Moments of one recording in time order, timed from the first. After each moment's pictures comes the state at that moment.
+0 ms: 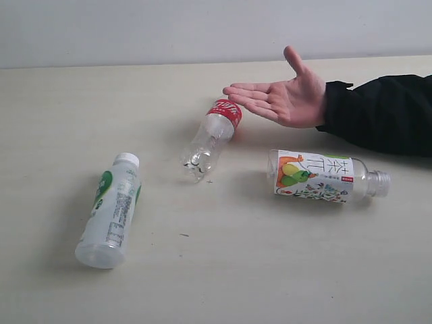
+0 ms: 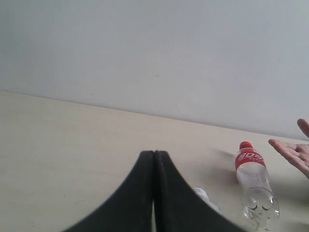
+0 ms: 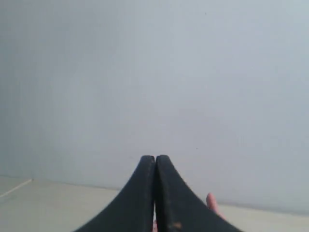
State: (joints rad) left arm -0.05 0.01 0.00 0.14 0.13 -0.37; right arm 0.30 0.28 -0.36 1.51 0.15 -1.35
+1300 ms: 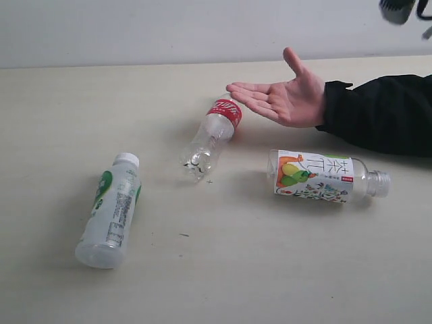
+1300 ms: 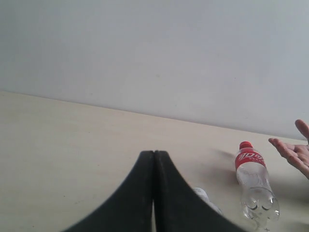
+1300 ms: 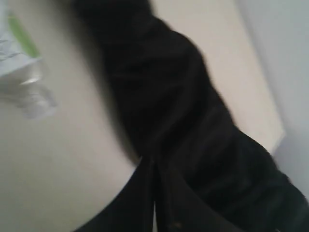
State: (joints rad) left arm -0.05 0.01 0.00 0.14 0.13 -0.37; right arm 0.30 1.39 -1.17 -0.36 1.02 -0.62
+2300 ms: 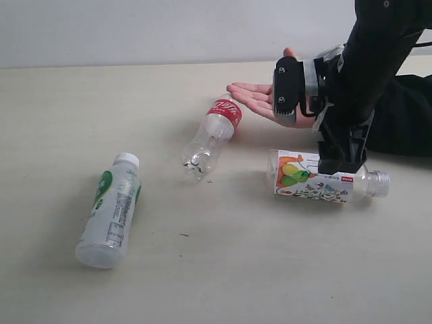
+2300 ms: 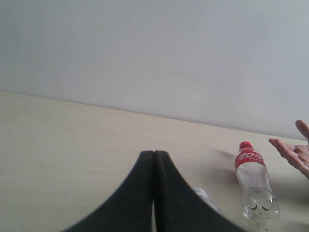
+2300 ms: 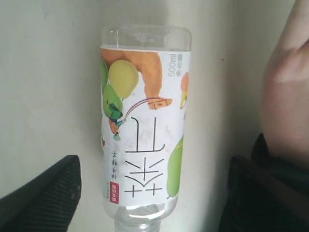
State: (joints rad) left arm -0.05 0.01 0.00 0.14 0.13 -0.37; right arm 0.41 1.75 -1.18 -0.05 0.91 -0.98
